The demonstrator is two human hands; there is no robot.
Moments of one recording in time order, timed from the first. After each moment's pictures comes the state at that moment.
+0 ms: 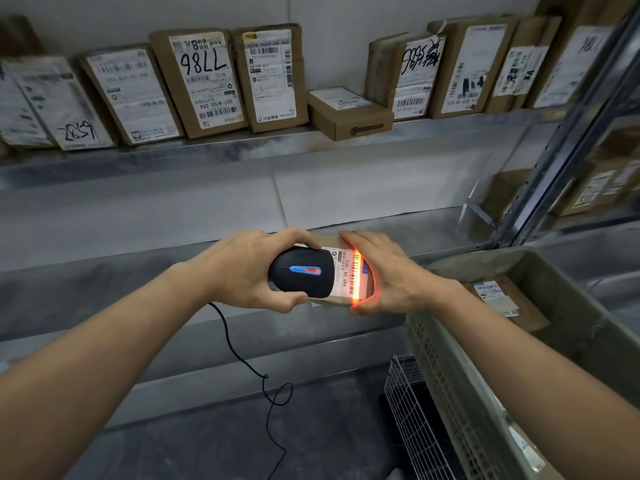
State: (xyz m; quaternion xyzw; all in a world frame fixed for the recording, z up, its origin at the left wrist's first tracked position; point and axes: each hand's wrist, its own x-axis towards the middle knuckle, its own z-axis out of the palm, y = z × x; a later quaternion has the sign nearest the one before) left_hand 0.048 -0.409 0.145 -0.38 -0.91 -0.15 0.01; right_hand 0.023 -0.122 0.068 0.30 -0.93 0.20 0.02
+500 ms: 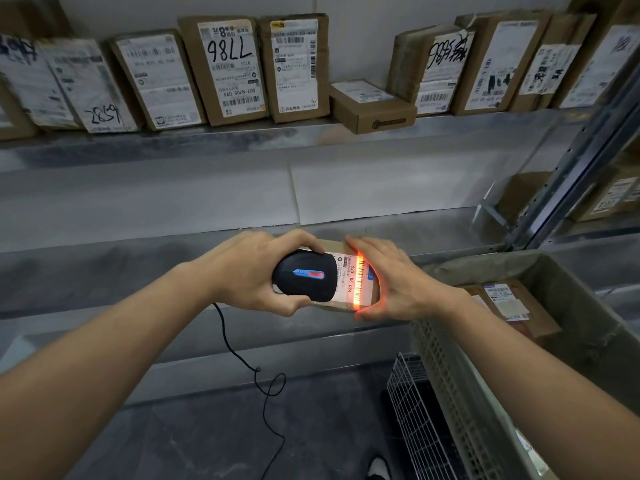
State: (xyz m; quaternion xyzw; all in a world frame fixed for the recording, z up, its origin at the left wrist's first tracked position) left_hand 0.063 -0.429 0.134 -0.38 -0.91 -0.15 0.03; right_hand 0.036 -0.137 0.060 0.32 -0.93 0.19 0.00
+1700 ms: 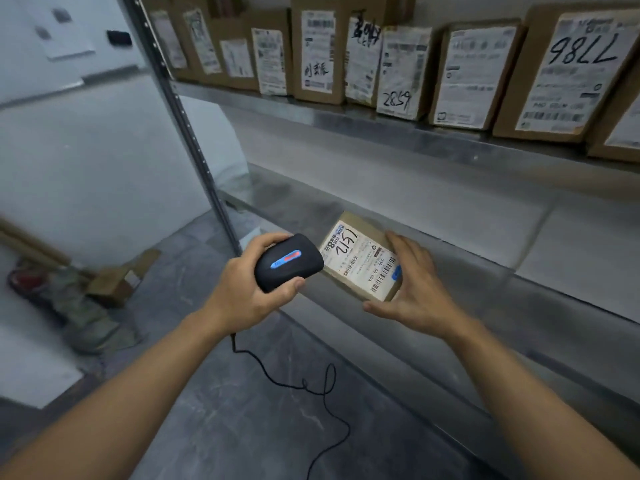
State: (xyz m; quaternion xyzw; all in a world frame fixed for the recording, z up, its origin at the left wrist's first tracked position) left_hand 0.227 -0.583 0.083 0.18 -0.87 -0.34 0.30; right_hand -0.012 -0.394 0.042 0.51 -0.79 0.32 -0.06
